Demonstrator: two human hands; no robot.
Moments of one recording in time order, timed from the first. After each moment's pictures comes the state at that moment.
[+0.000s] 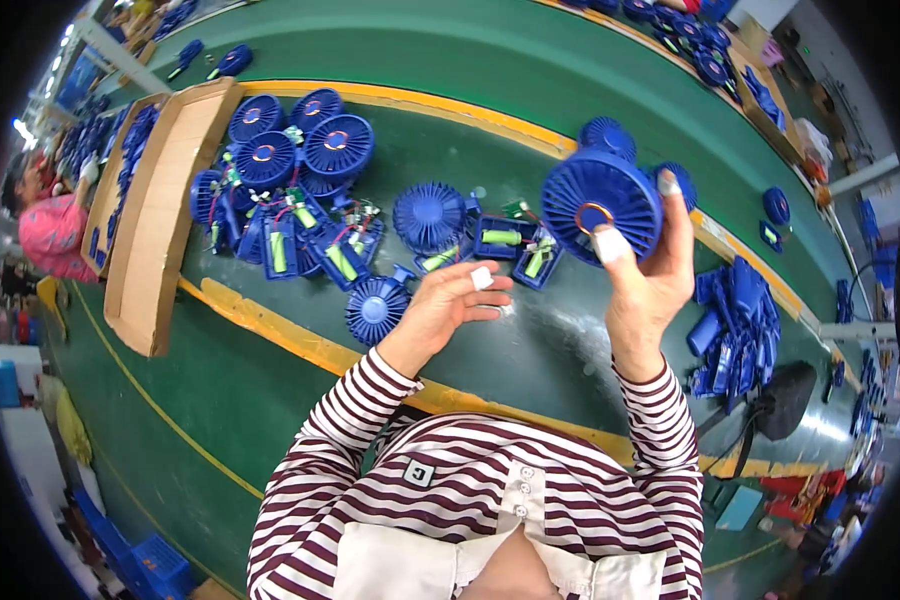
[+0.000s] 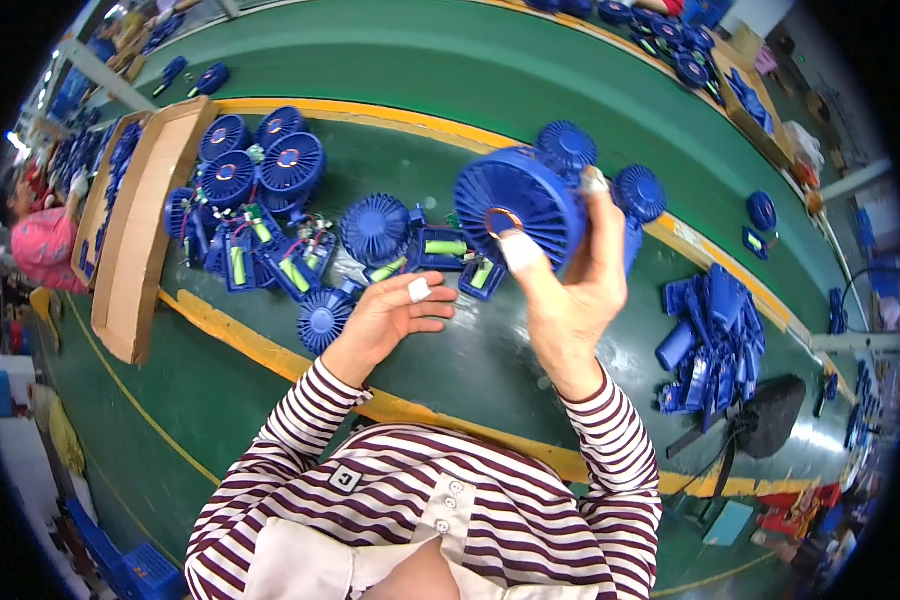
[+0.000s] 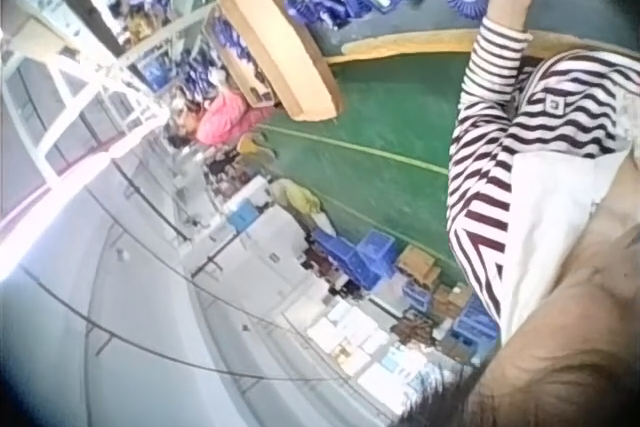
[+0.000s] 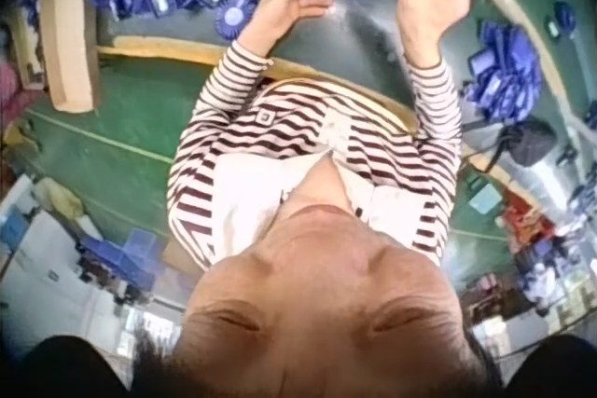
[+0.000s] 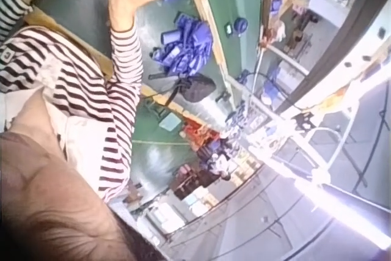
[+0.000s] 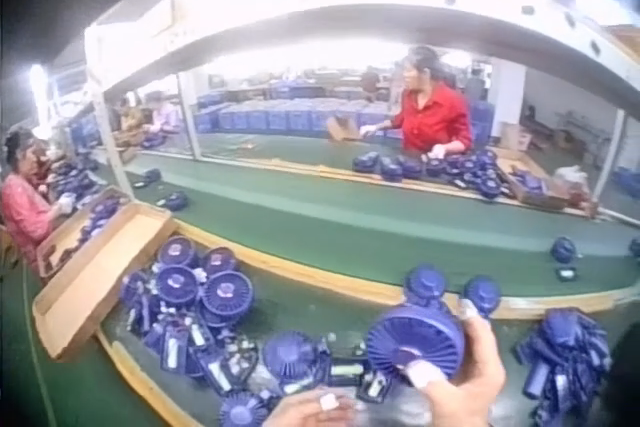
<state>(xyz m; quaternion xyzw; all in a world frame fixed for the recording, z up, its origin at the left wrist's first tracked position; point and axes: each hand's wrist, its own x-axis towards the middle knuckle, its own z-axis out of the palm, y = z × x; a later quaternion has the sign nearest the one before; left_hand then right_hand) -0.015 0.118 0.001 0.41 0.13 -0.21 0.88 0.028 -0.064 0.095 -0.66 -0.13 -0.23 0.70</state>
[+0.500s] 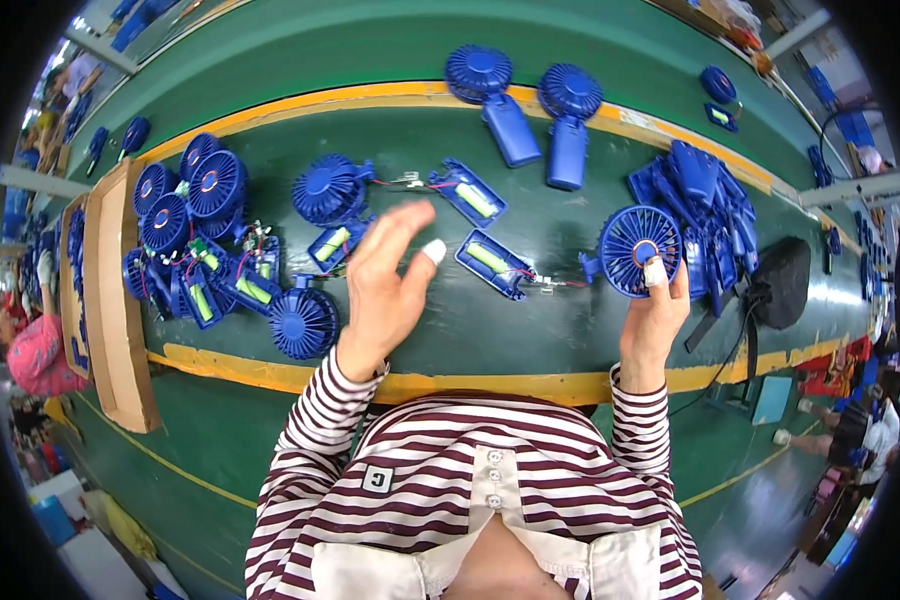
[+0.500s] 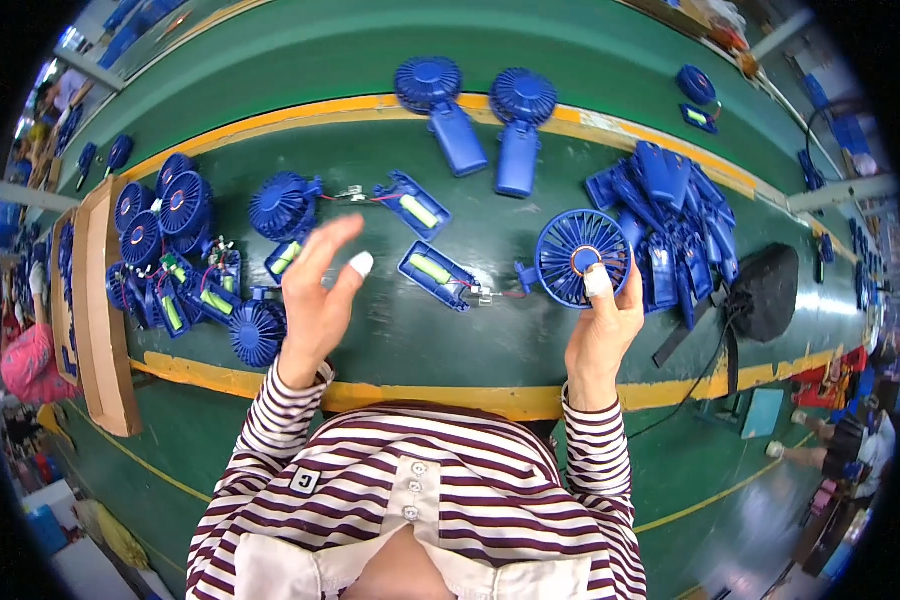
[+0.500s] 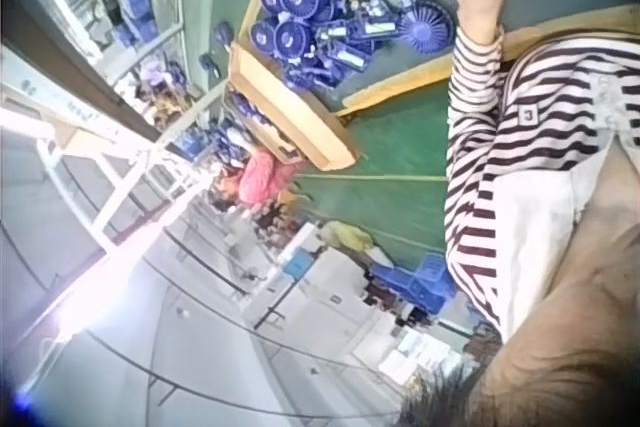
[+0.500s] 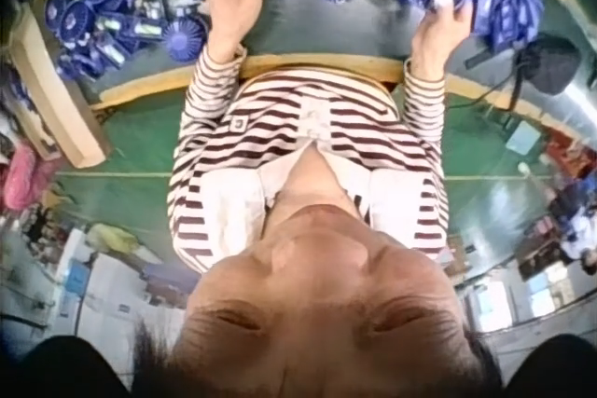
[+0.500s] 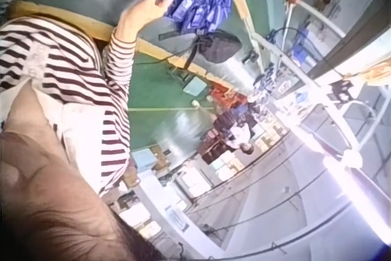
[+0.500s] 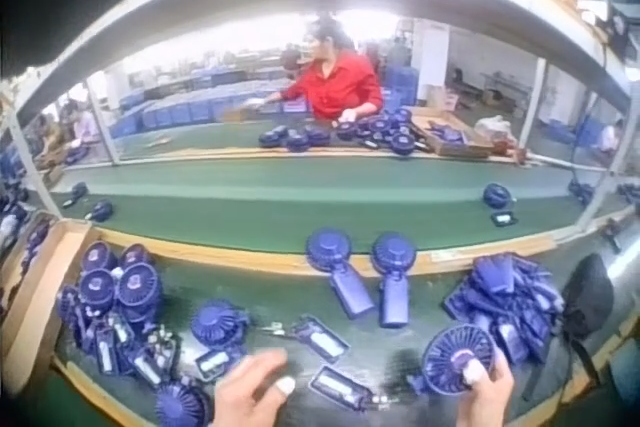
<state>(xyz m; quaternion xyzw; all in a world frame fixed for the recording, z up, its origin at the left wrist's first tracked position) -0.003 0.054 0.038 0.85 -0.20 0.16 0.46 -0.065 -0.209 0.031 -0.50 0.20 -0.28 0.79</state>
